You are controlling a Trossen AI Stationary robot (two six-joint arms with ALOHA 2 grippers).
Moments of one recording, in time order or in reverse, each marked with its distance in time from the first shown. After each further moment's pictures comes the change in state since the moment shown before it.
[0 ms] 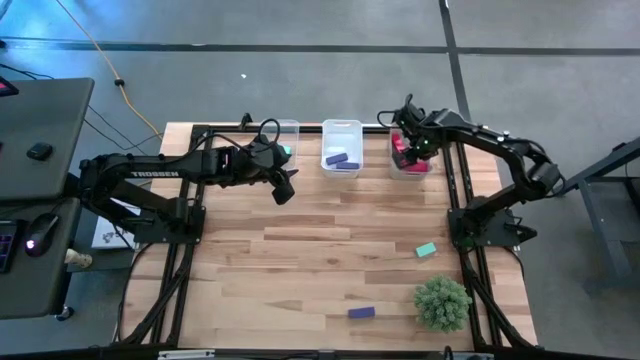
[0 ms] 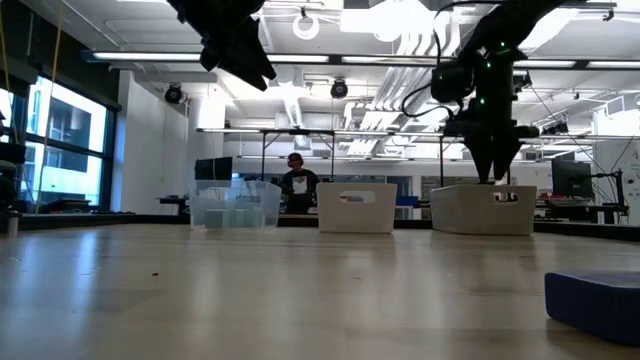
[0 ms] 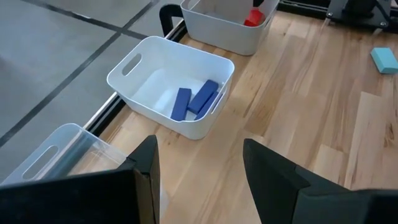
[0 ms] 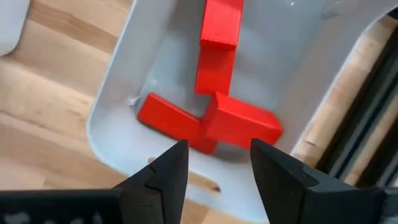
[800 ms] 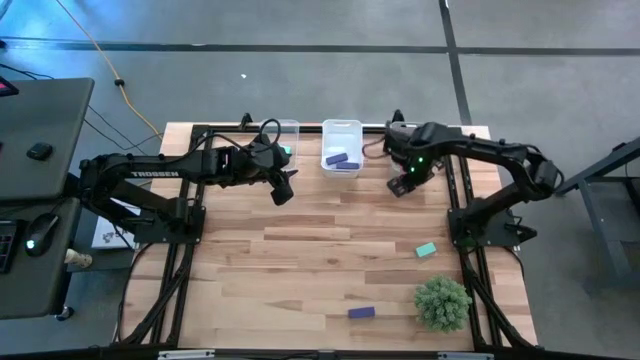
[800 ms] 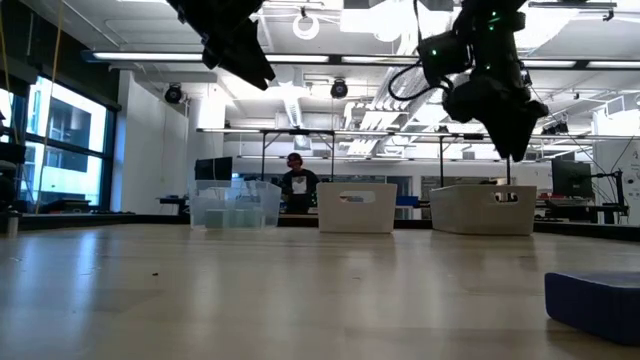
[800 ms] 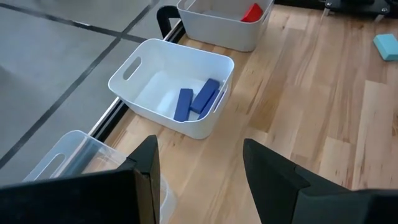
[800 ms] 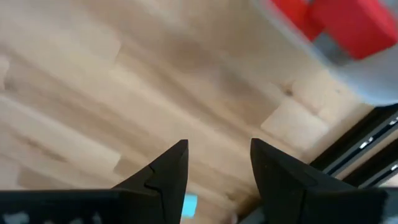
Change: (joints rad) left arm 0.000 0.000 0.000 -0.003 0.000 0.063; right arm 0.285 -0.001 0.085 -0.286 -0.179 0.113
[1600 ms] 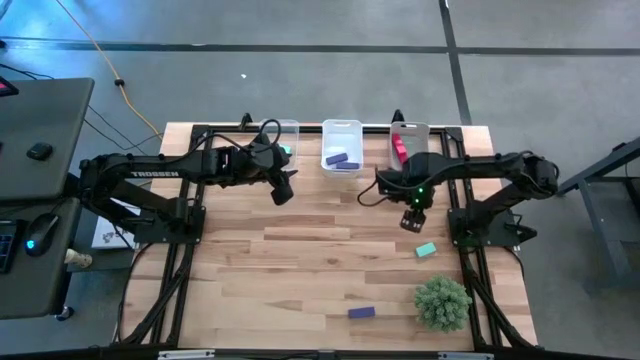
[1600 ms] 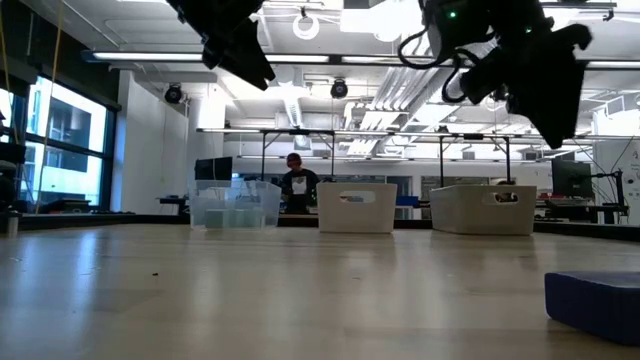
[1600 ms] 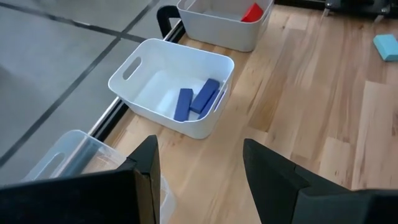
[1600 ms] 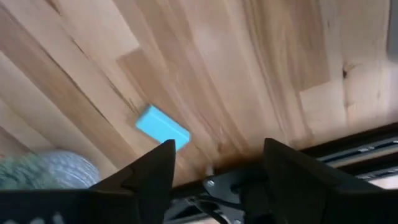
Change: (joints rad) left arm 0.000 0.000 0.000 0.000 0.000 -0.001; right arm 0.373 0.000 0.000 -0.142 -0.023 -0.184
